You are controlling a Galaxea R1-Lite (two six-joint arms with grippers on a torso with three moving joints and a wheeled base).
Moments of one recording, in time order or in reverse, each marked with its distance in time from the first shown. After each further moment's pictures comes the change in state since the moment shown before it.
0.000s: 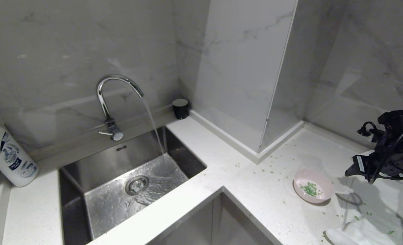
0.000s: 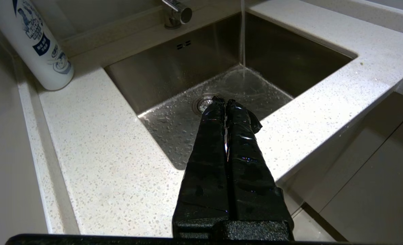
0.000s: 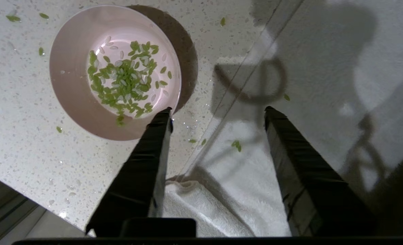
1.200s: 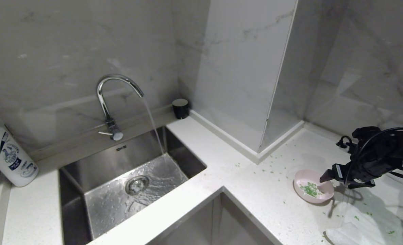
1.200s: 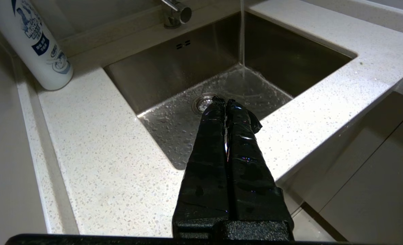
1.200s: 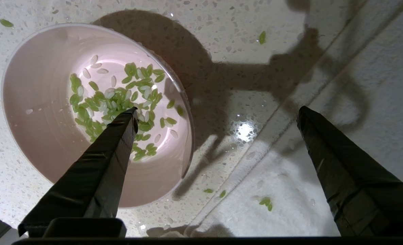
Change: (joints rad) left arm 0.000 0.000 0.001 -0.001 0.001 -0.002; right arm 0.012 0.271 -0.095 -0.063 0.081 0.010
